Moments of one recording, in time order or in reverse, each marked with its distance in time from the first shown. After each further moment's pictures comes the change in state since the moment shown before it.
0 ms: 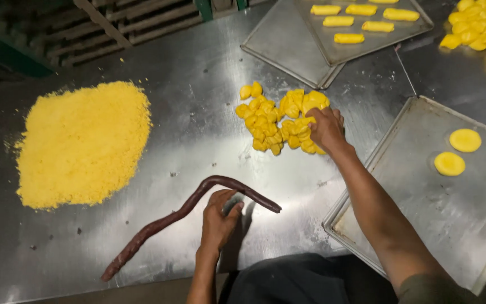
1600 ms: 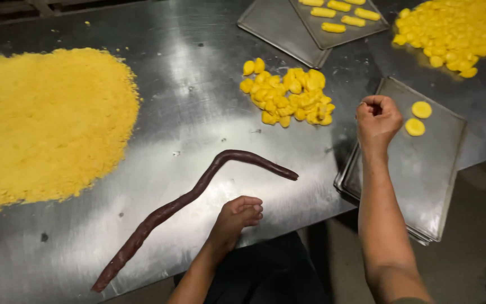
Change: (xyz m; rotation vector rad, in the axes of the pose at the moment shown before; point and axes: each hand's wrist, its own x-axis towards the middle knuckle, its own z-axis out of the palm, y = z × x) left_hand -0.044 -0.117 -0.043 -1.081 -0.762 -0.421; right_hand -0.092 -0.116 -0.083 0.218 0.674 0.274
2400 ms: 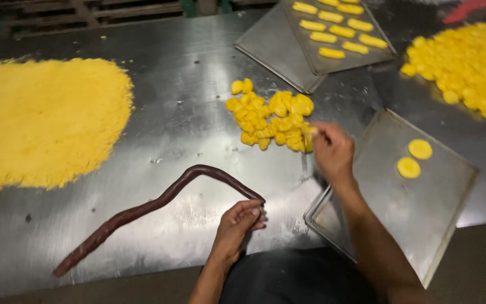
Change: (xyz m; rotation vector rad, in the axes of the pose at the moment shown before) left_hand 0.079 -0.027 0.128 -0.163 0.300 0.167; right_hand 0.031 -0.008 -0.010 0.109 -0.425 -0.278
